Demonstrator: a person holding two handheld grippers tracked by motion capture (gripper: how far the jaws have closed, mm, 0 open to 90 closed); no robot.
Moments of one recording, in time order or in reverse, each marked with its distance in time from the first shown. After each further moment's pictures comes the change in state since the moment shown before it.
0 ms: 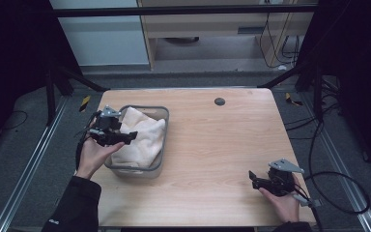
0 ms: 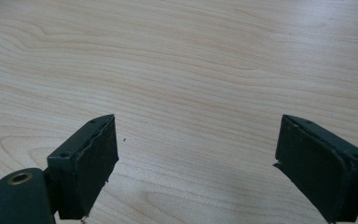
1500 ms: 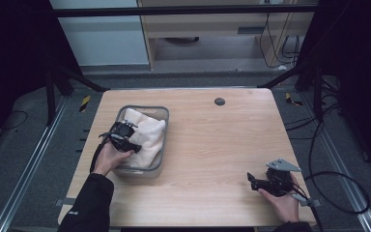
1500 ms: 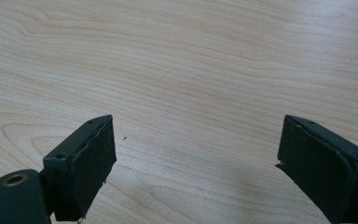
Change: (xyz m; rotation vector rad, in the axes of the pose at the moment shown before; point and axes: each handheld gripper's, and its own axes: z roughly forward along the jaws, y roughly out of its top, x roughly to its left) left arm 0.002 -0.029 0.083 0.325 0.029 0.028; right arm 0.001 -0.001 0.005 0.038 0.025 -0.018
